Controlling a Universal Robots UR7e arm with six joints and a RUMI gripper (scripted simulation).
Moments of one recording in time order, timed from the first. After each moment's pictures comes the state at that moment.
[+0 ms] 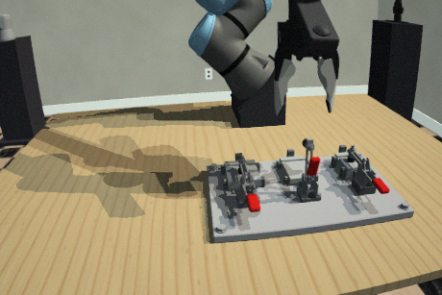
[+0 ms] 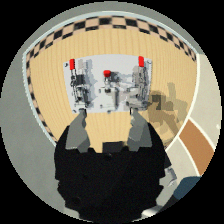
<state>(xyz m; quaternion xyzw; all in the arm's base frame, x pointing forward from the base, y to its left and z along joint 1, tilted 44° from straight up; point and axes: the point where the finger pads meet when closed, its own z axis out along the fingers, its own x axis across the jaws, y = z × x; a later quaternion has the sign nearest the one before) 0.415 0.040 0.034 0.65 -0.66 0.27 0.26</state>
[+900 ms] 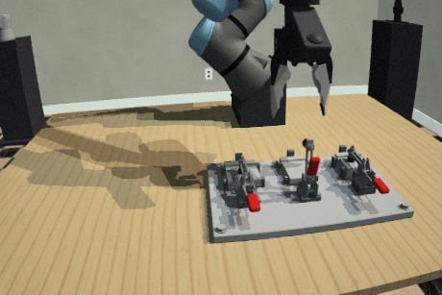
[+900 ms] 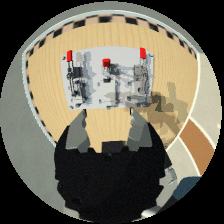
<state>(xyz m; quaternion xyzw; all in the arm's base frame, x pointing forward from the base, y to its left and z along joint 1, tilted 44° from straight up) 0.388 0.029 0.023 0.65 -0.66 0.27 0.26</state>
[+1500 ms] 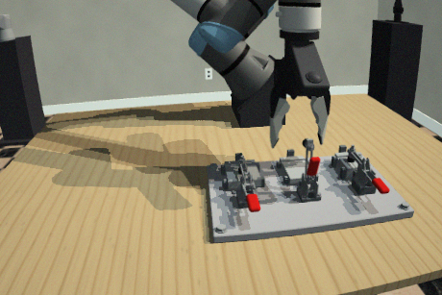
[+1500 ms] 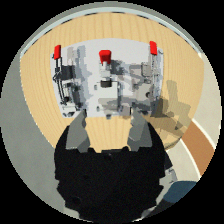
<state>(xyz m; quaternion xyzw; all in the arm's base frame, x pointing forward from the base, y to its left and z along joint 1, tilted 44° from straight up) 0.387 -0.013 -0.020 0.64 -0.66 0.27 0.27</state>
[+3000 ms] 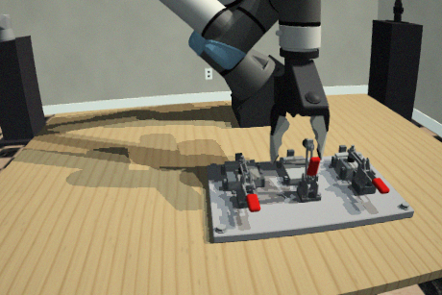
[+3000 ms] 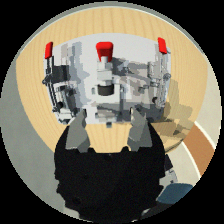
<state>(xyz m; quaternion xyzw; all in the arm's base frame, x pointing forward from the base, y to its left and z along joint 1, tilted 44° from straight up) 0.388 -0.036 -0.044 0.65 -0.66 0.27 0.26</state>
